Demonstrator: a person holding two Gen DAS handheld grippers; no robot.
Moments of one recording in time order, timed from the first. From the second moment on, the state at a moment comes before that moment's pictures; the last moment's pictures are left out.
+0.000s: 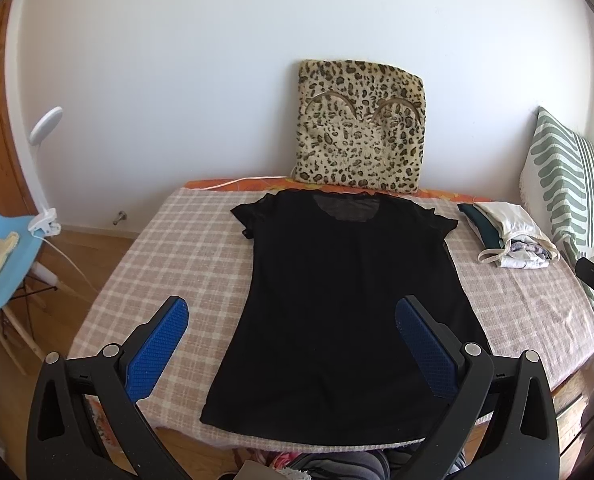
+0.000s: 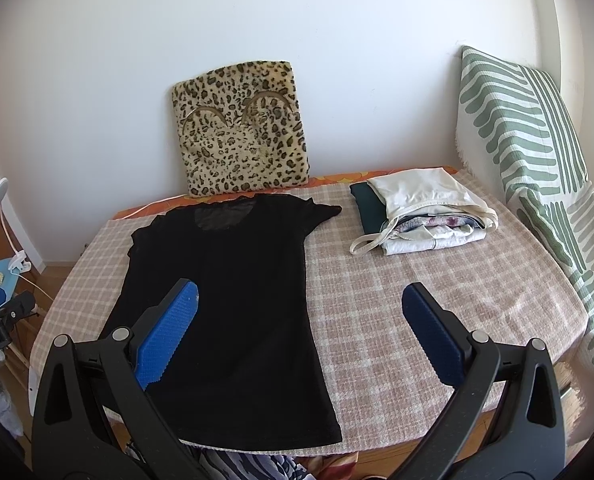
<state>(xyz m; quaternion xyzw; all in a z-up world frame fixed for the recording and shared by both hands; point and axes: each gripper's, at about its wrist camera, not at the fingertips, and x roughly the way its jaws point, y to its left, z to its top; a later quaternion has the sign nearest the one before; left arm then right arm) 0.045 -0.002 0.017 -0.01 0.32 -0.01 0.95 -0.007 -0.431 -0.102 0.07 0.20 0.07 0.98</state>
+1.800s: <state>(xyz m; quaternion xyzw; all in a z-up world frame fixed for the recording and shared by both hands) 0.044 0.143 -0.134 -0.22 0.48 -0.07 0.85 0.157 -0.285 -0.085 0.05 0.30 0.28 0.91</state>
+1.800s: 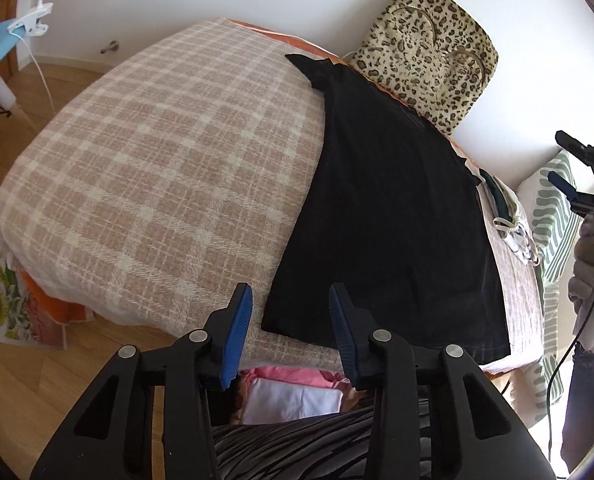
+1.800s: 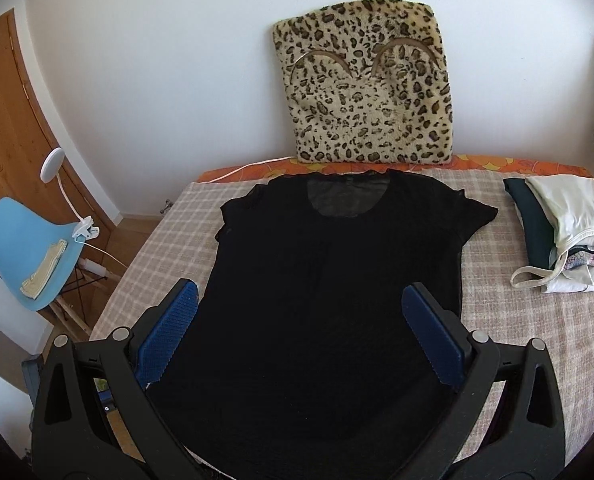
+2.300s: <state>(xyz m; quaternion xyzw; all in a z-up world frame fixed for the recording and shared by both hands) 0.062 0.140 -0.163 -0.22 0.48 -0.13 0.84 0.308 -0.080 -0.101 0.00 0.39 0.34 0.86</state>
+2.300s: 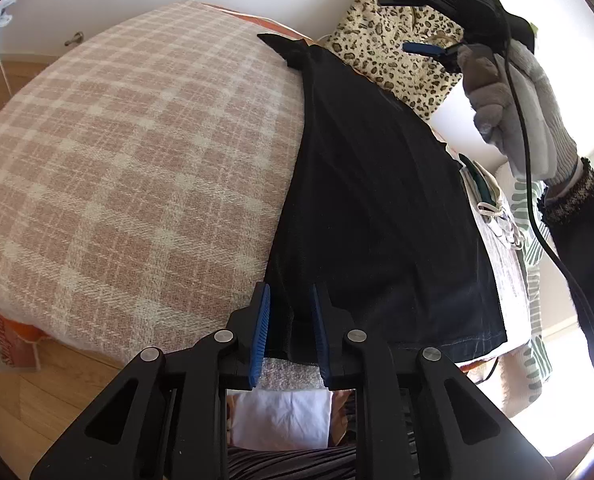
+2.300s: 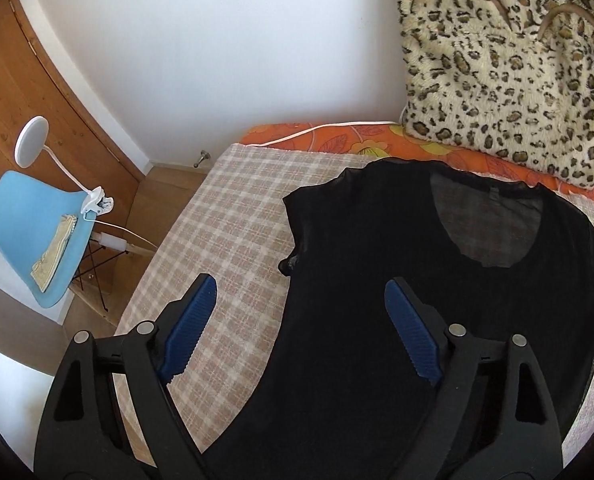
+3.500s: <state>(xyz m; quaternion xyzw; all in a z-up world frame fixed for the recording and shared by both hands) 0.064 0.125 -0.160 -0.14 0.46 -0.14 0.87 0.411 0.069 -0.187 -0.17 0.41 0.26 0.86</state>
